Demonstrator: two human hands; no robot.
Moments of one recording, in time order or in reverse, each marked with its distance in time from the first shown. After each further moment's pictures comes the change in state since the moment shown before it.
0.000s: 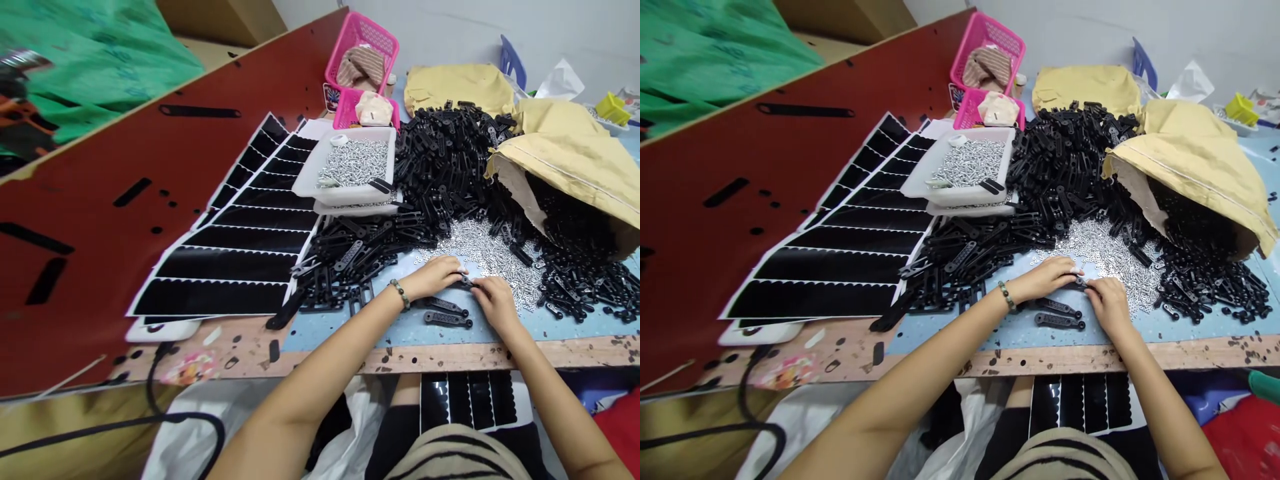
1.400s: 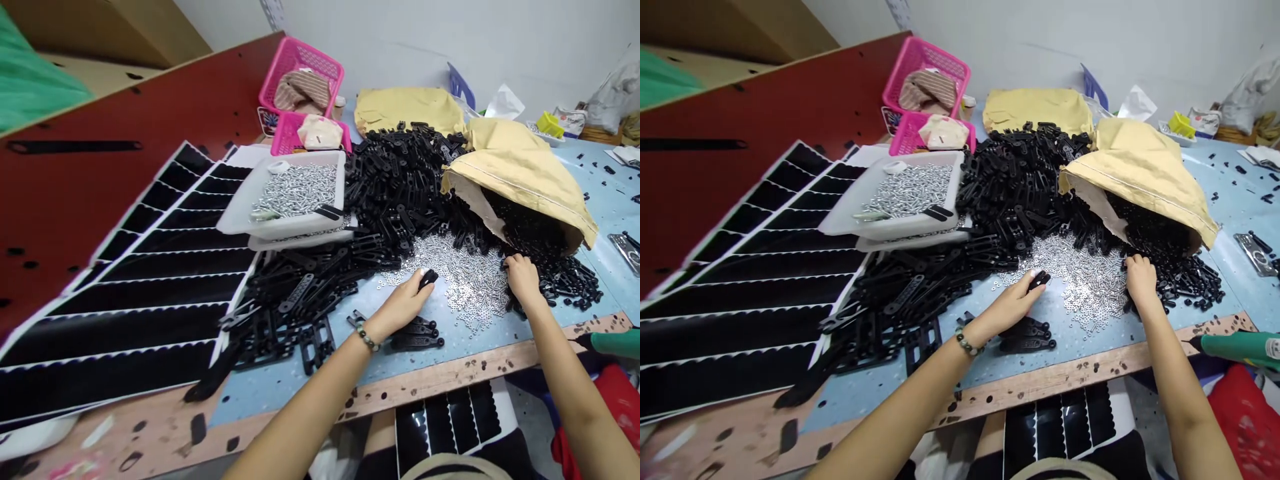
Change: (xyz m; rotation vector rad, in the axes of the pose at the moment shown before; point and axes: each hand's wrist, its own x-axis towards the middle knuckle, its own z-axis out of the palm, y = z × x) left_hand -0.005 0.042 -0.015 -0.292 0.206 -0.372; right_hand 0.033 0.098 -0.100 -0.524 0.075 0.297
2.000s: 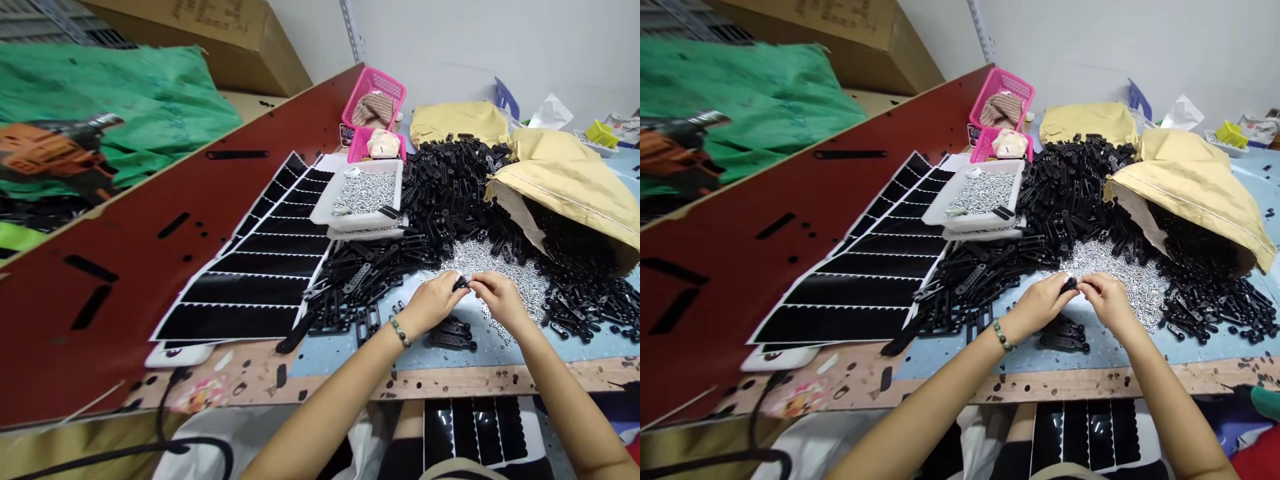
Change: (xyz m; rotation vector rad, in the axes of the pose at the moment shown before) left_hand -0.023 0.003 -0.011 0.344 0.154 0.218; right_hand -0.021 -0.157 -0.022 0.894 -0.158 -0.273
